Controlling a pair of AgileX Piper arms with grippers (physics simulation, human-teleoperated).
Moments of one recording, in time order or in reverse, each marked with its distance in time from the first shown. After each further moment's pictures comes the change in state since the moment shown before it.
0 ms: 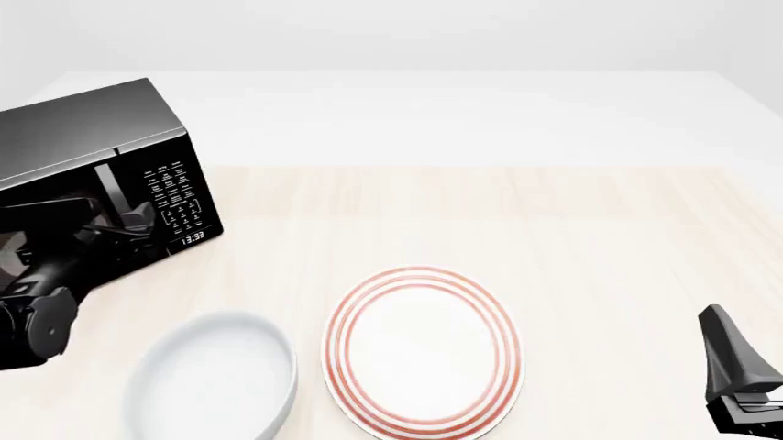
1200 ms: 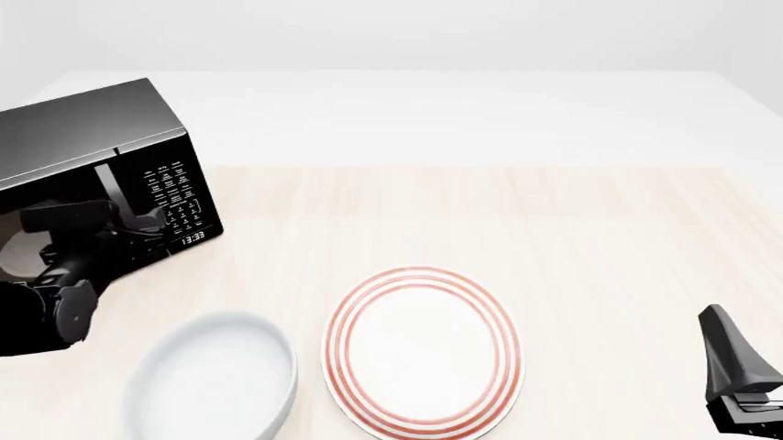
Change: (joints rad) left arm 0.006 0.166 -0.076 -0.041 -0.013; right arm 0.000 0.000 0.000 0.000 0.000
